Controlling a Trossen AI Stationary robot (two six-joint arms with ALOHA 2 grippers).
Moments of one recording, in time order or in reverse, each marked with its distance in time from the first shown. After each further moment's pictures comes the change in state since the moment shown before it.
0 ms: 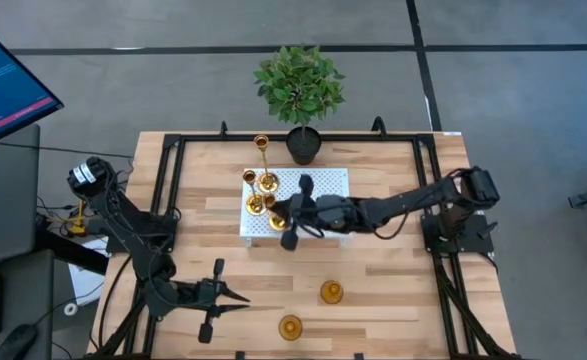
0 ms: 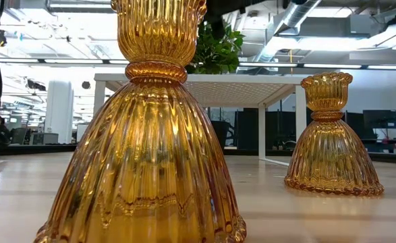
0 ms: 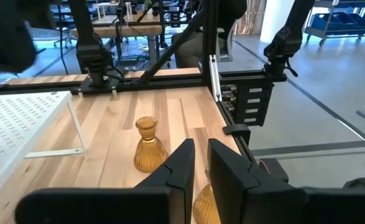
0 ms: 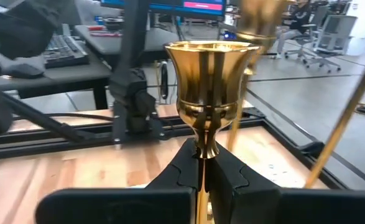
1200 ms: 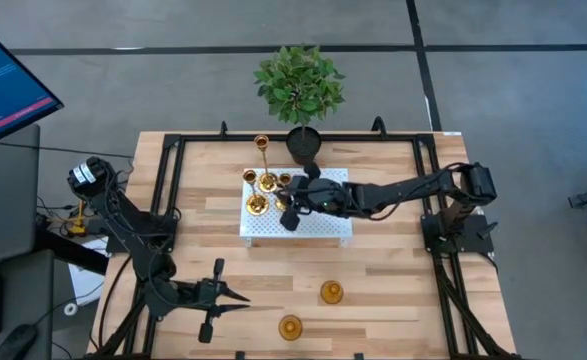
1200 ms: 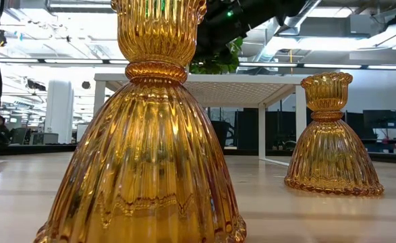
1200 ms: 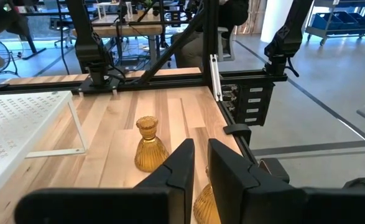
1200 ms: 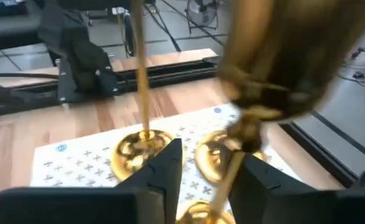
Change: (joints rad) left arm 0.000 0.000 0.000 -0.002 0.001 0.000; right arm -0.113 0.000 0.000 -0.204 -0.003 0.080
